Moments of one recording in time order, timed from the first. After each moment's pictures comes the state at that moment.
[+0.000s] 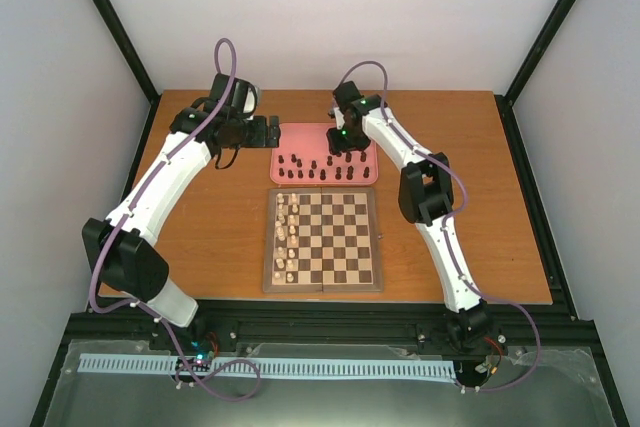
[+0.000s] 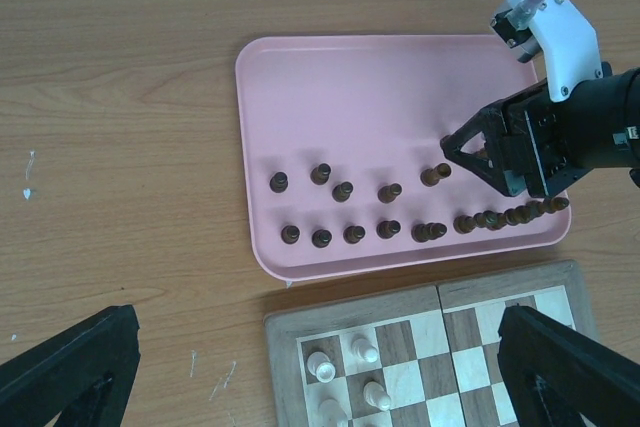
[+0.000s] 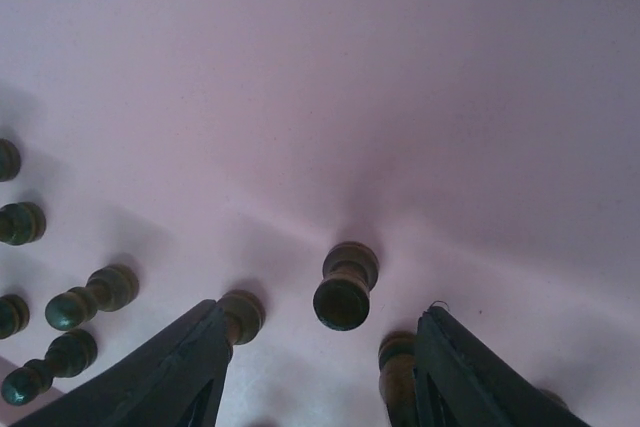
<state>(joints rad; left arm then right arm) -0.36 1.57 1.58 -0.87 -0.01 -0.30 0.46 2.55 2.41 -1.06 -0.15 0.12</state>
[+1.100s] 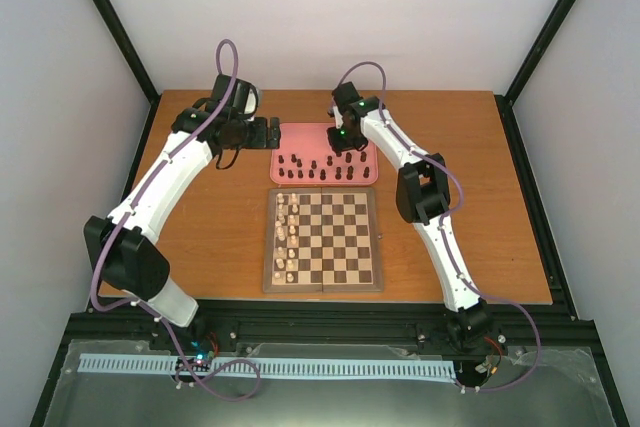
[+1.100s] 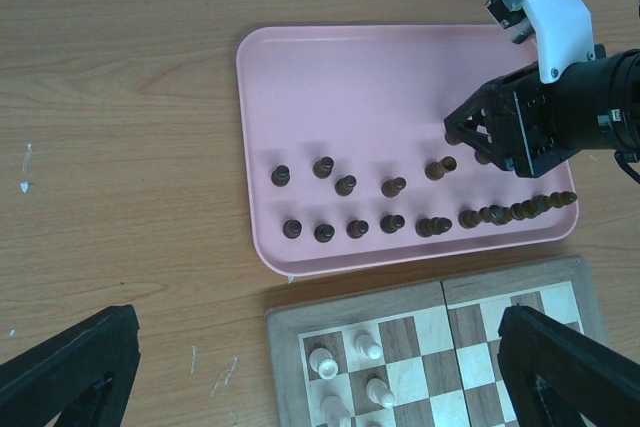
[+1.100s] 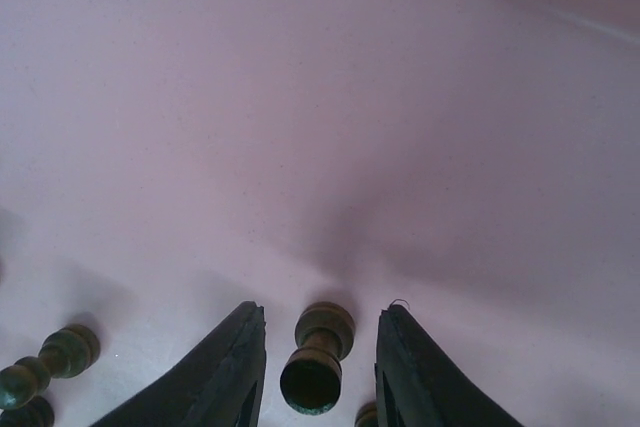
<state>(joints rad) -0.36 1.58 1.58 -0.88 -0.01 -0.30 0.46 2.61 2.46 -1.02 -0.12 0.12</state>
